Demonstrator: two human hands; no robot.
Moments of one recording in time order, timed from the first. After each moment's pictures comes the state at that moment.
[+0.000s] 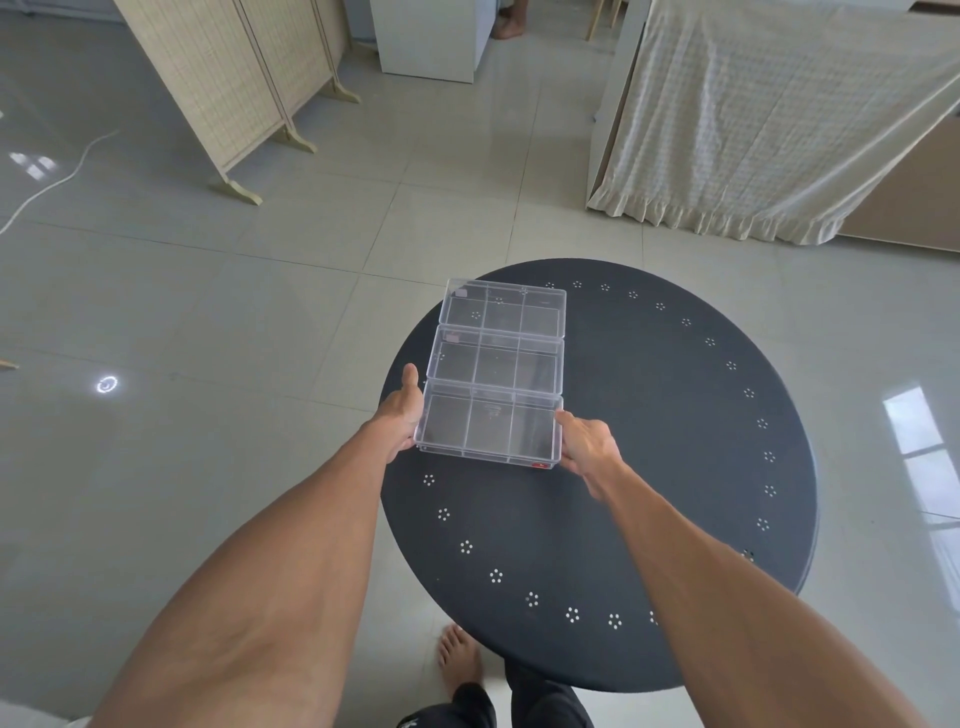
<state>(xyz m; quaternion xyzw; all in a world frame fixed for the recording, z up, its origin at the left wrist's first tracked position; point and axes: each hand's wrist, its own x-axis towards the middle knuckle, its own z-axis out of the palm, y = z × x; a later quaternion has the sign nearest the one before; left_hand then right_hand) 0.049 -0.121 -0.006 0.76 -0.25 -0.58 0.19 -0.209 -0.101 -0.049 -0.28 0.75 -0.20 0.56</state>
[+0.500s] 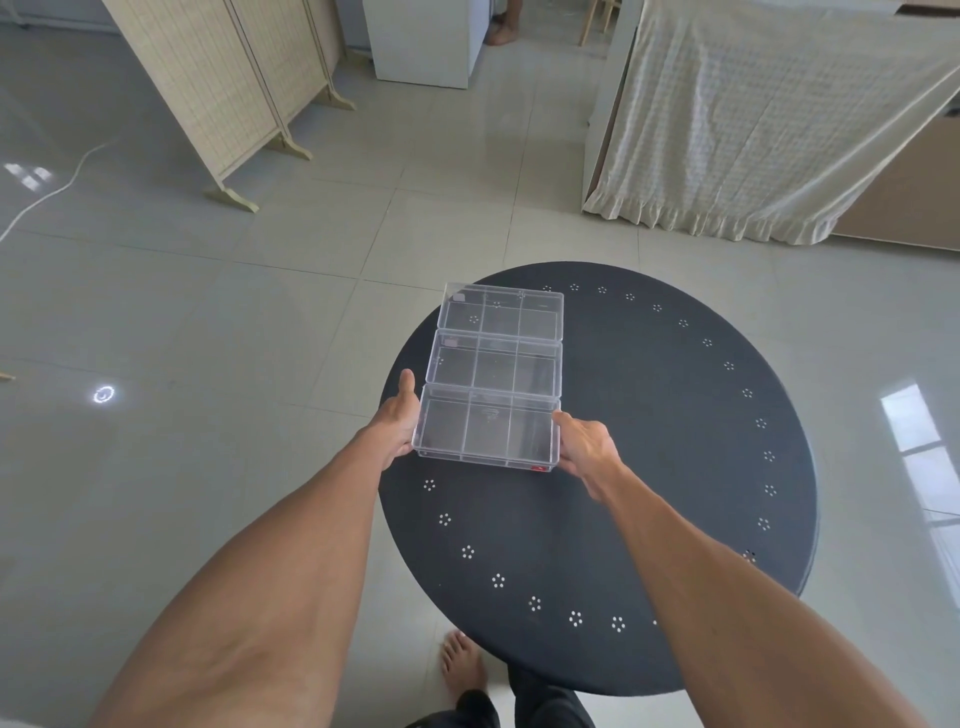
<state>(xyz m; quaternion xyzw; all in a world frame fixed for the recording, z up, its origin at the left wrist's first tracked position) 0.053 -0.118 -0.003 0.75 -0.25 -0.58 0.20 -0.206 -0.098 -0.040 -0.28 0.74 -0.21 0.58</state>
